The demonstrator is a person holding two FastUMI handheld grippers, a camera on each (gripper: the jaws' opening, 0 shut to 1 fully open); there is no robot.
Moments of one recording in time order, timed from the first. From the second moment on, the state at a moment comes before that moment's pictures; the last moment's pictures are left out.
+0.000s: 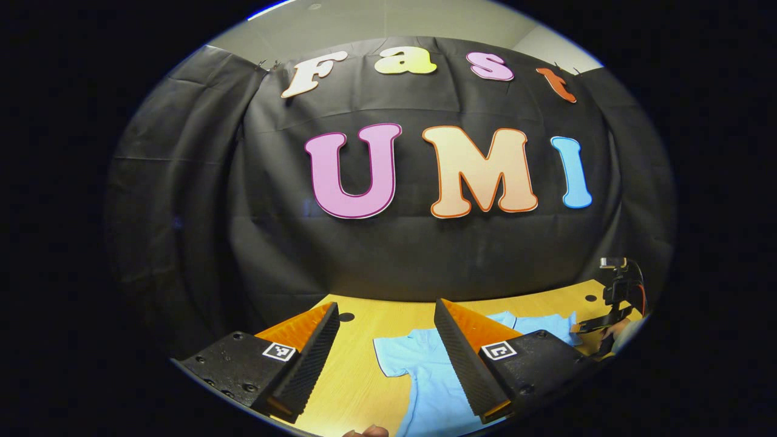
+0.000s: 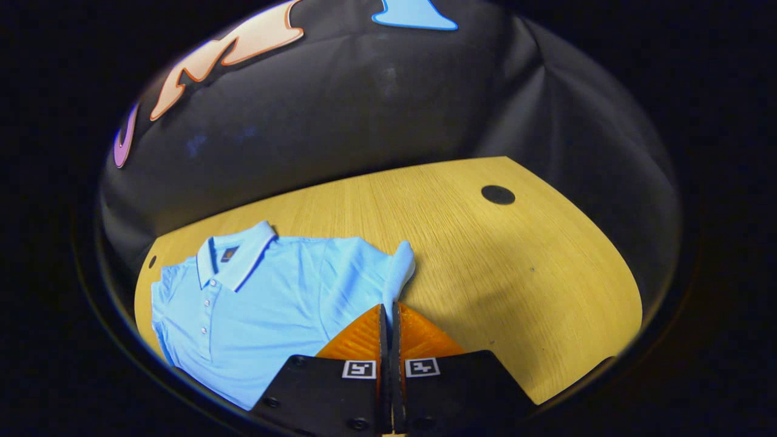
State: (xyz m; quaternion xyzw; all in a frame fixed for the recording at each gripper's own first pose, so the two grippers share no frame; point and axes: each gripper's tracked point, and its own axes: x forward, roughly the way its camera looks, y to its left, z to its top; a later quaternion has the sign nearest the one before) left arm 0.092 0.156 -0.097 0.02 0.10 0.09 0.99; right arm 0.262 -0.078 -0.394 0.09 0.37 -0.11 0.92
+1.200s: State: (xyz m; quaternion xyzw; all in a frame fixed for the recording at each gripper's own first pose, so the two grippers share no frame) left arm 0.146 0.195 -0.169 0.00 0.14 0.10 0.99; right arm 0.240 0.087 -0.340 0.07 0.32 0.05 0.94
